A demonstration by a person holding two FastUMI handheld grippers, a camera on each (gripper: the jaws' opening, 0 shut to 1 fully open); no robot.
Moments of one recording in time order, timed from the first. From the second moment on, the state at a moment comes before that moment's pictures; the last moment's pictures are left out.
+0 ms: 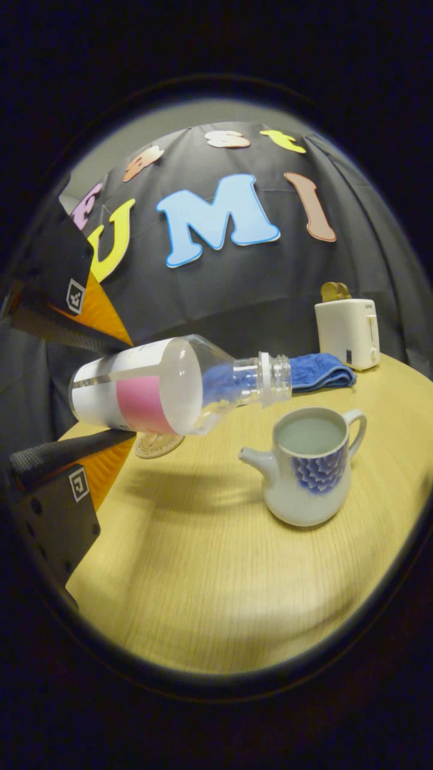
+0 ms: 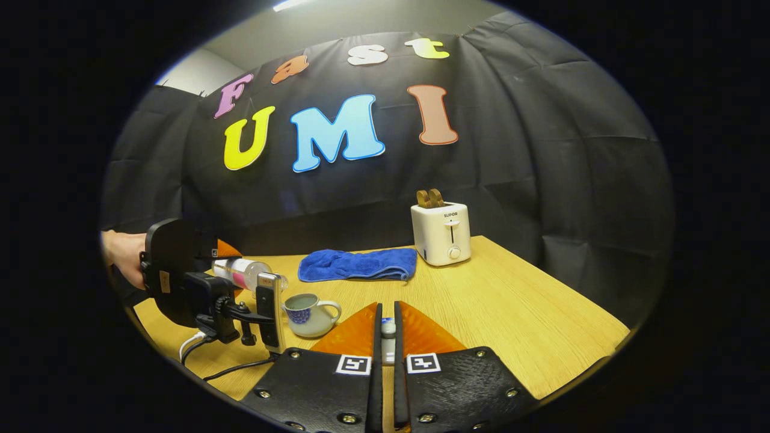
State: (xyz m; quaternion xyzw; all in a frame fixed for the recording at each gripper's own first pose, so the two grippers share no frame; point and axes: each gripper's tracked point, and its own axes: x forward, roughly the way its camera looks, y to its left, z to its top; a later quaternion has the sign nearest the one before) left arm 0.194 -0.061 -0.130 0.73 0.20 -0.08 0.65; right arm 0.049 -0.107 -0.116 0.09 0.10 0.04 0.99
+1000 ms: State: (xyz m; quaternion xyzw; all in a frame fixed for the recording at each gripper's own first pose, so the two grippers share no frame) left arm 0.193 -0.069 -0.121 0.81 0.19 -0.08 0.55; right arm 0.039 -0.111 -0.109 0.10 0.08 0.05 0.99
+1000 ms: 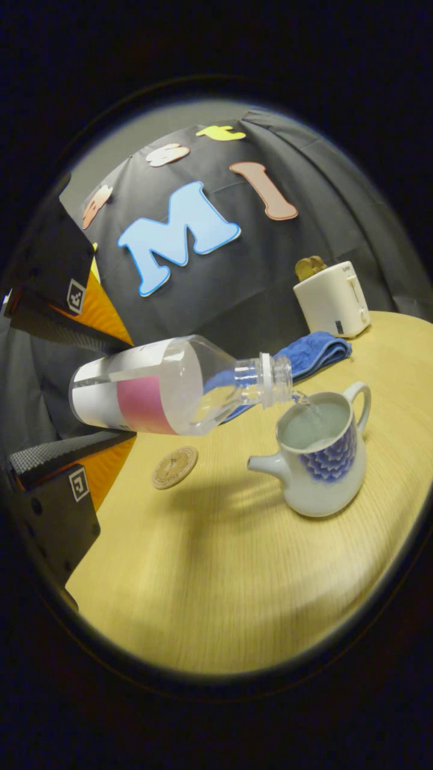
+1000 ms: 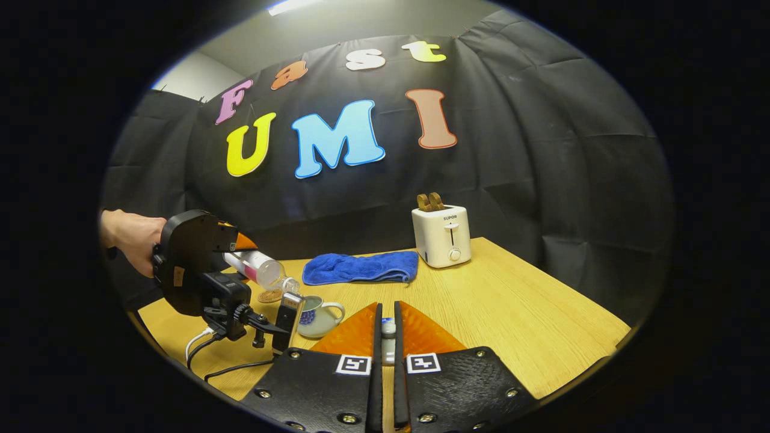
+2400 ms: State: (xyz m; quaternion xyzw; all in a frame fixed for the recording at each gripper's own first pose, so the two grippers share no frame) left arm 0.185 -0.090 -0.107 0.89 0.15 -0.06 0.42; right arm 0.034 -0.113 -0.114 0.10 0.09 0.05 0.99
